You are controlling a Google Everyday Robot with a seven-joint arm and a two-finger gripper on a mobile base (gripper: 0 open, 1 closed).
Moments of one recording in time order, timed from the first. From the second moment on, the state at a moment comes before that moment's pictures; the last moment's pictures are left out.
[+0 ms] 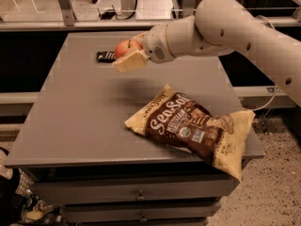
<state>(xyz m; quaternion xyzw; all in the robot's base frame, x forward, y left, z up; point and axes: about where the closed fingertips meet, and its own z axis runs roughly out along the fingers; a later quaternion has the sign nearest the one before) 0.631 0.052 0.924 -0.51 0.67 0.27 0.46</state>
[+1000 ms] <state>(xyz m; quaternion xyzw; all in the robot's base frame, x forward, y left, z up) 0.714 0.009 0.891 -0.41 0.75 0.21 0.46</state>
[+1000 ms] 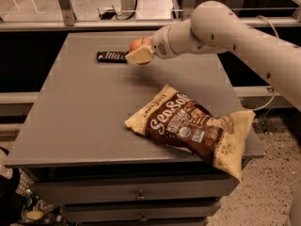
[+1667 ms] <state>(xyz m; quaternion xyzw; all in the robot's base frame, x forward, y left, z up) 0.750 0.010 0.864 -0.39 0.78 0.16 0.47</state>
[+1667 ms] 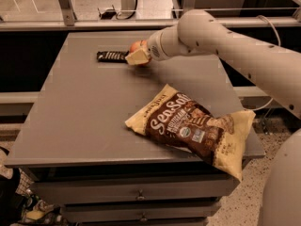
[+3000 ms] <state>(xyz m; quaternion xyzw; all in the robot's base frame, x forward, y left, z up) 0.756 0.018 0.850 -0.39 0.78 0.15 0.47</state>
